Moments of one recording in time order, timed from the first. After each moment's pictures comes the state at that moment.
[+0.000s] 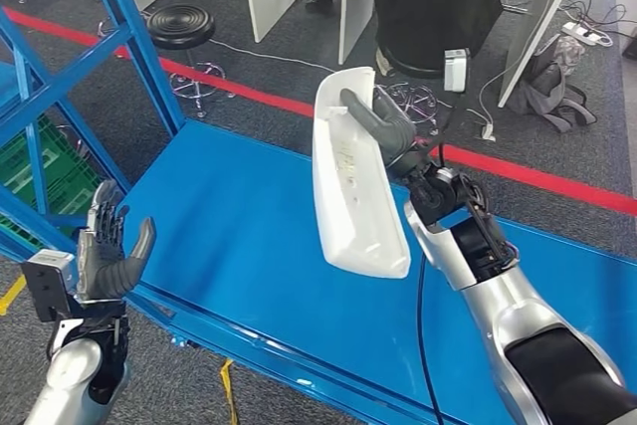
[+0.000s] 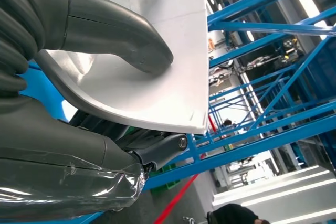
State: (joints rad) left arm -0.28 0.07 -0.37 -1.31 0.23 0.25 -0.40; right arm -0.61 -0.11 0.31 -1.26 -0.82 0.42 0.00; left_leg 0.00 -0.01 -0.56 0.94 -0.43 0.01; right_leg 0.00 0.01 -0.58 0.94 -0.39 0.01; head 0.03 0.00
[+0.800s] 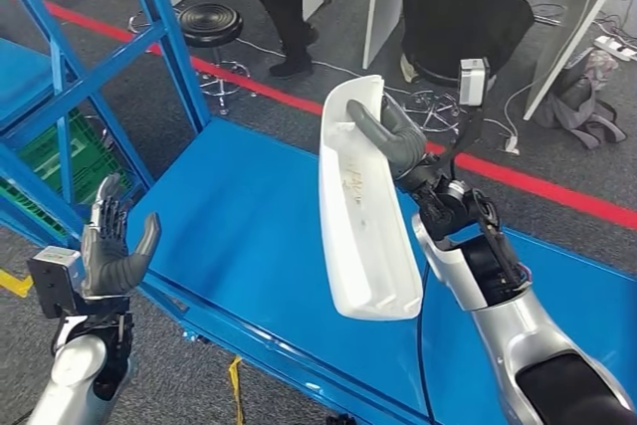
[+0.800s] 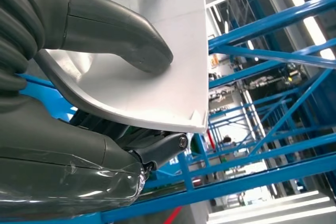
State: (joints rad) left arm -0.27 0.07 -0.37 -1.35 0.21 0.26 -0.40; right arm -0.54 -0.11 0.31 -1.42 -0.80 0.40 0.03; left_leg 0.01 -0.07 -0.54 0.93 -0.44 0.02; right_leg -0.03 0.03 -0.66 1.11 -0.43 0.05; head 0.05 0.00
